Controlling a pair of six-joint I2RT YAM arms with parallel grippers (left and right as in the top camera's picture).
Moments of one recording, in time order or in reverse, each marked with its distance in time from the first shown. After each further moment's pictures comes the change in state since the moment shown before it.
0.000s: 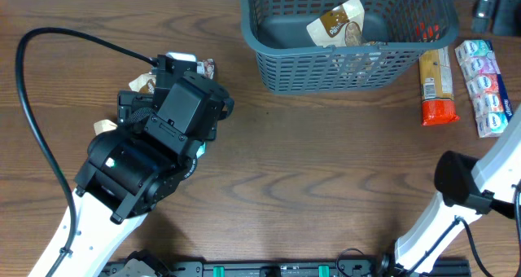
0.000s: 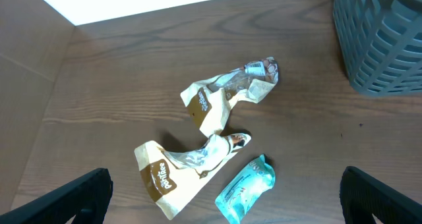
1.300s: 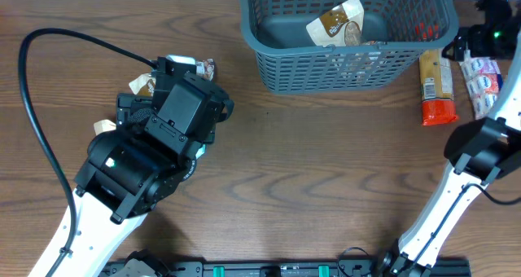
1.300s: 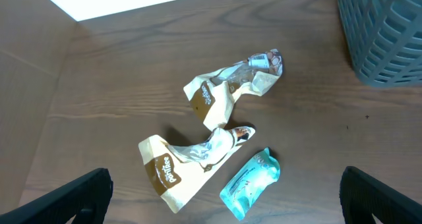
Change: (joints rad) left arm 0.000 0.000 0.000 -0.030 0.000 0.000; right arm -0.145 0.410 -0.266 0.143 -0.256 -0.279
